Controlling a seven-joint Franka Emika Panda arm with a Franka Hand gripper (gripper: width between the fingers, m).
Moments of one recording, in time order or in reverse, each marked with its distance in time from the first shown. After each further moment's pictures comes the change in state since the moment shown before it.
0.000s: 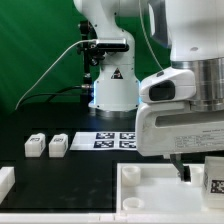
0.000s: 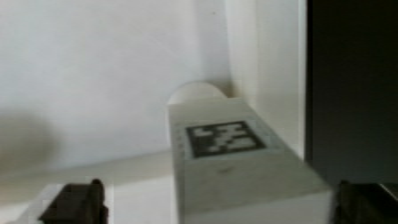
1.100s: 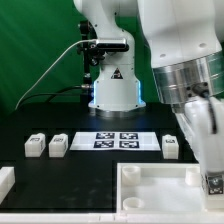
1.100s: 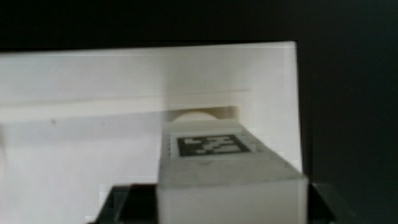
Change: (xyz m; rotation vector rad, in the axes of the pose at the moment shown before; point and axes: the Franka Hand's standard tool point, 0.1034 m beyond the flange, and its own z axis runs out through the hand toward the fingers) arm 0.000 0.006 0.001 0.139 -0.057 1.511
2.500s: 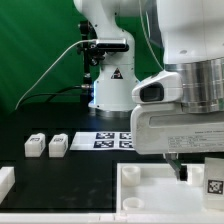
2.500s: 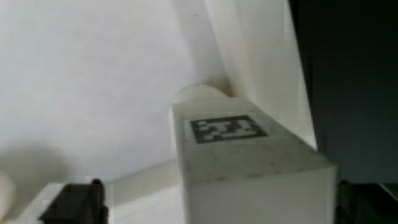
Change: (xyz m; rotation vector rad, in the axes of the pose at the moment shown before) arm -0.001 0.000 0.000 -0.117 0.051 -1.432
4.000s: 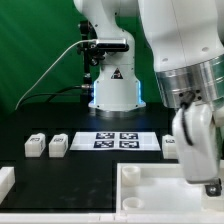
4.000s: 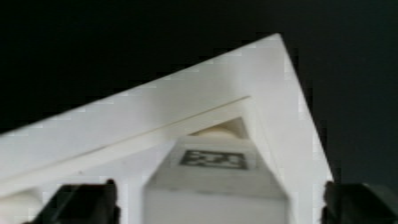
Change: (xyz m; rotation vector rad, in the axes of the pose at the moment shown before) arm -0.007 -0.004 0.005 0.071 -0.099 1.533
